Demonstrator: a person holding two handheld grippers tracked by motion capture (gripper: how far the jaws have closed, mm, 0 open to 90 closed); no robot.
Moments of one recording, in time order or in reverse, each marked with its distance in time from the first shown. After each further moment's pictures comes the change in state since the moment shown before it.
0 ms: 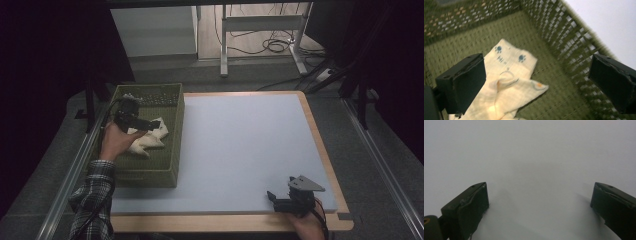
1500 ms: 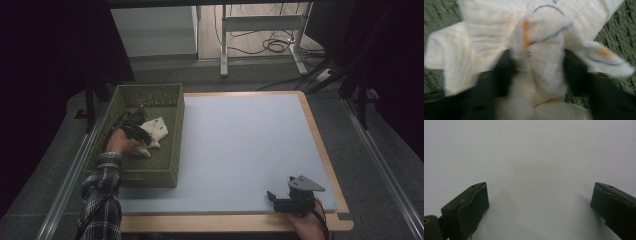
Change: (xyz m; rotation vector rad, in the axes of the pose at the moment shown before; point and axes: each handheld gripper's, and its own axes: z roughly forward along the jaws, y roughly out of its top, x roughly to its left) left arm 0.042 -0.026 0.087 0.499 0.090 -0.089; right arm 0.000 0.000 0.000 -0.001 0.002 -0.002
